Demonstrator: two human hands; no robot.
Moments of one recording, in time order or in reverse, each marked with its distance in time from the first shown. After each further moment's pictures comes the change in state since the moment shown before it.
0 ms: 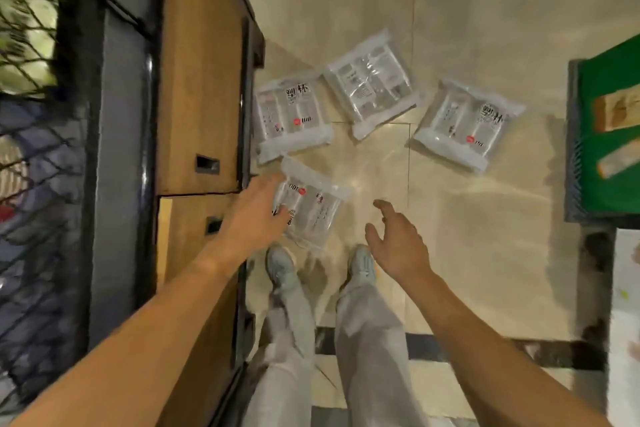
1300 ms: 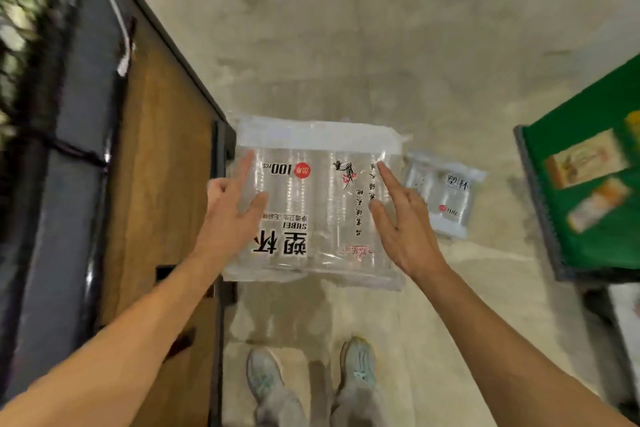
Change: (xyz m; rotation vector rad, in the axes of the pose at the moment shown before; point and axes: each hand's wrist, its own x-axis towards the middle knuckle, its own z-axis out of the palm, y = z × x) left_hand 0.112 0.067 -0.065 -0.387 0.318 0.126; right_hand 0.107 -0.018 -0.117 0.275 0.375 -0.307
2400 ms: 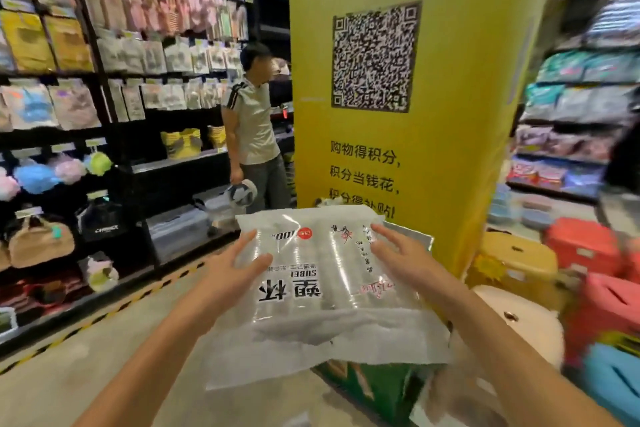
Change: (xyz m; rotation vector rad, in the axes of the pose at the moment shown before) left_hand -0.208 0.626 -0.090 -0.065 -0.480 0.736; right_hand -0.300 -0.252 -0.573 0.069 0.775 0.235
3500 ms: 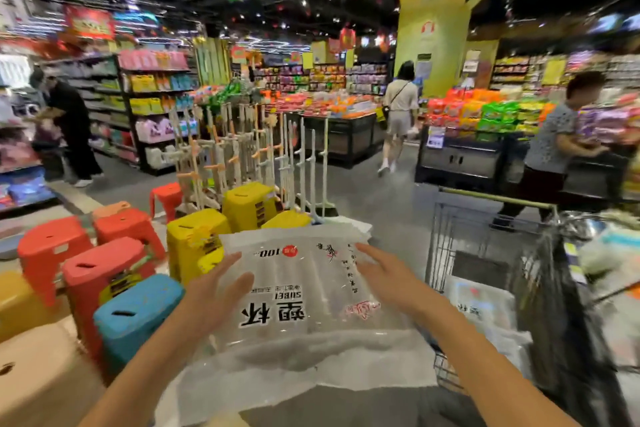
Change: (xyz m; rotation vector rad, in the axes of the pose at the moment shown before) left_hand -0.365 0.212 0.372 -0.104 -1.382 0.803; right_hand -0.650 0.054 -0.153 0.001 1.222 0.969
